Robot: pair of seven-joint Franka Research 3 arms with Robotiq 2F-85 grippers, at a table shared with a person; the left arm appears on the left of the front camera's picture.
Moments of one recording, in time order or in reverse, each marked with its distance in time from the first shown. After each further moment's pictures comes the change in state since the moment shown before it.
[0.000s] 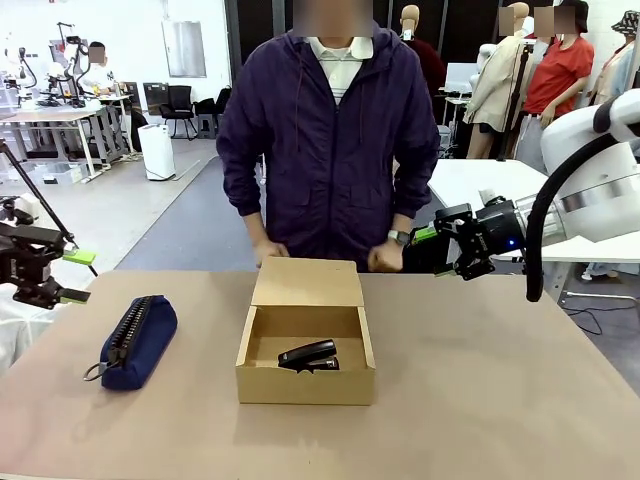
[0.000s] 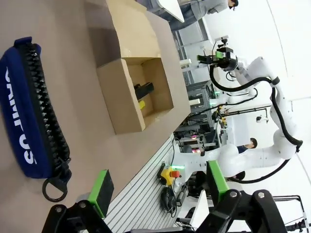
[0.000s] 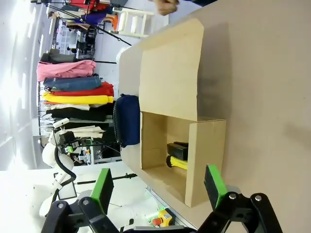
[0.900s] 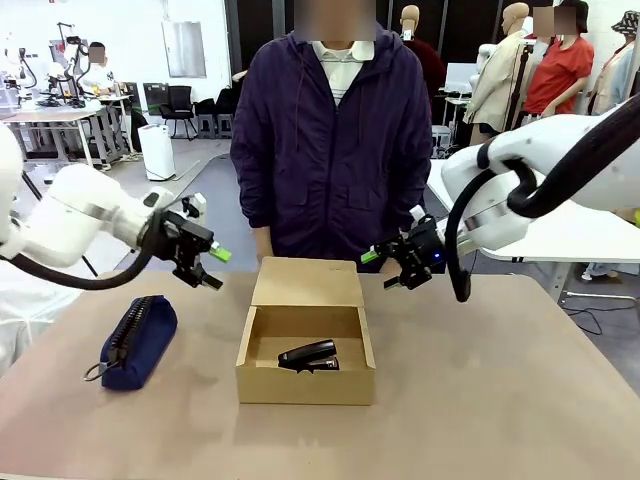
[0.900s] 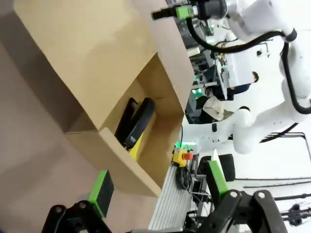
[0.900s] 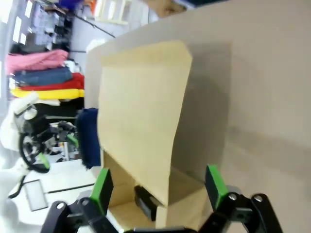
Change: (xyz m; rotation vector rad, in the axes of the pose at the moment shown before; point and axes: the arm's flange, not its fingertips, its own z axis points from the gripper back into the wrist) left arm 0.154 0.021 -0.233 -0.067 0.403 -0.156; right arm 0.083 -0.036 -0.145 -0.114 0.093 0.056
